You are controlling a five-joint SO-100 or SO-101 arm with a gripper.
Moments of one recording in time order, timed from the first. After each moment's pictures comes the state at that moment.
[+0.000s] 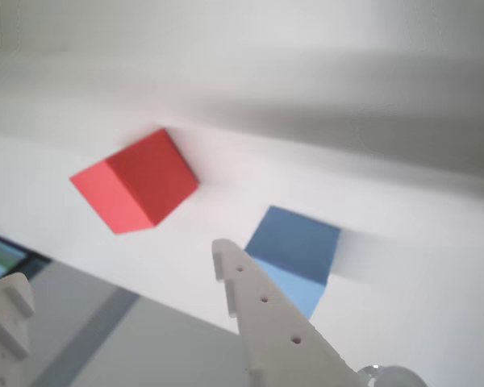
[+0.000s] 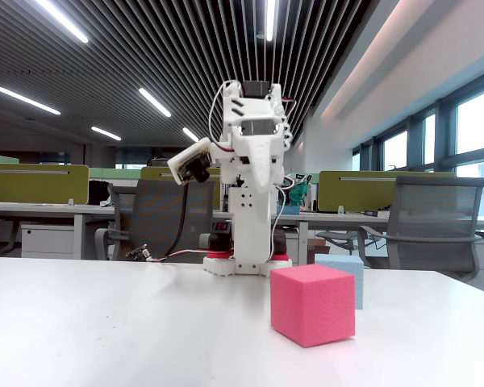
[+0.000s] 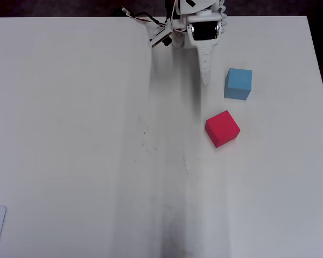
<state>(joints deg) -3.8 166.9 148.8 66.4 24.7</state>
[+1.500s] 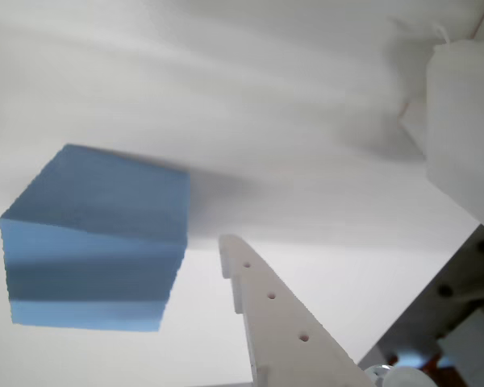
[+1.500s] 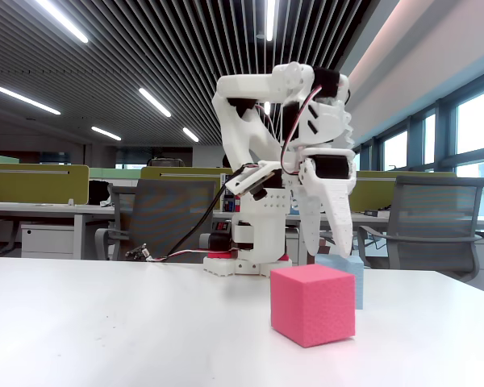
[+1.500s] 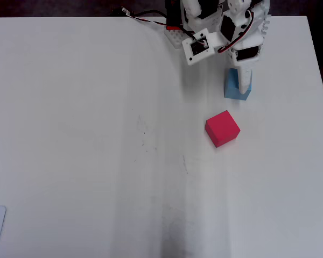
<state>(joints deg) -29.2 123.4 137.3 67.3 36.3</state>
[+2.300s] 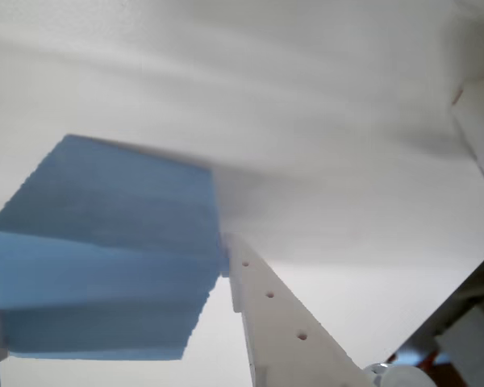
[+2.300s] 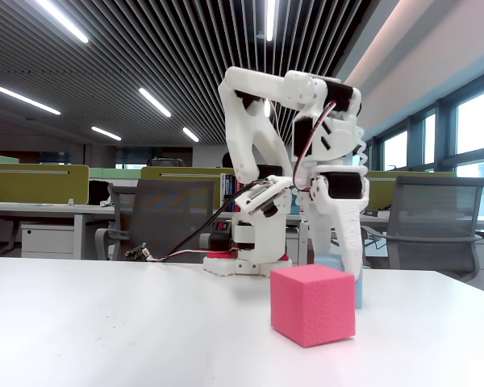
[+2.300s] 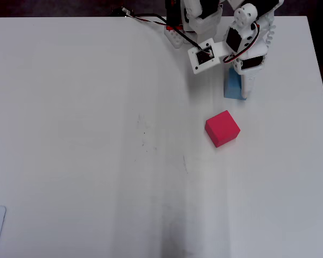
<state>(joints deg) -30.5 115.4 137.3 59.5 37.2</state>
